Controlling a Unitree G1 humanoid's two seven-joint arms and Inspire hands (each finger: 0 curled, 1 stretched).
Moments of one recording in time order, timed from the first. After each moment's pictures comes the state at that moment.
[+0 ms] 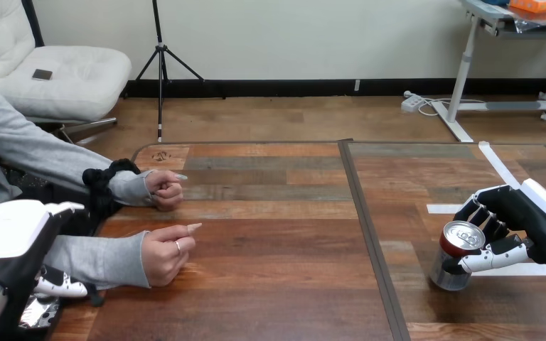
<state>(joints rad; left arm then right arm) -0.23 0.78 -0.19 0.85 0.73 -0.49 0.38 -0.34 -0.68 0.01 0.90 -0.27 -0.56 0.19</state>
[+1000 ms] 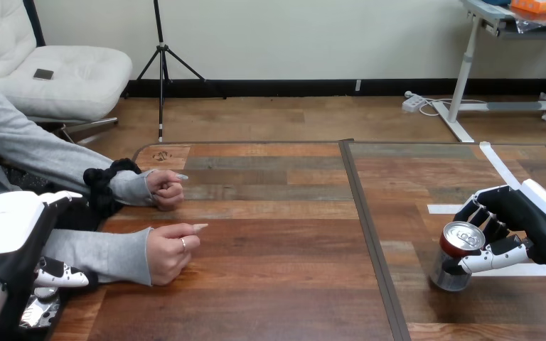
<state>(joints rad) -0.25 0.77 -0.20 0.87 0.71 -0.50 0.43 -0.34 -0.68 0.01 0.90 -0.28 -0.56 0.19</state>
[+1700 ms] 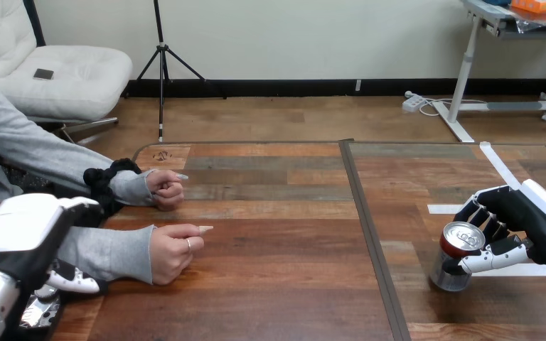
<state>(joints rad) -0.29 0.77 -0.26 0.87 0.76 -0.49 0.35 -0.34 -0.68 0.01 0.90 -0.28 -0.56 0.19</state>
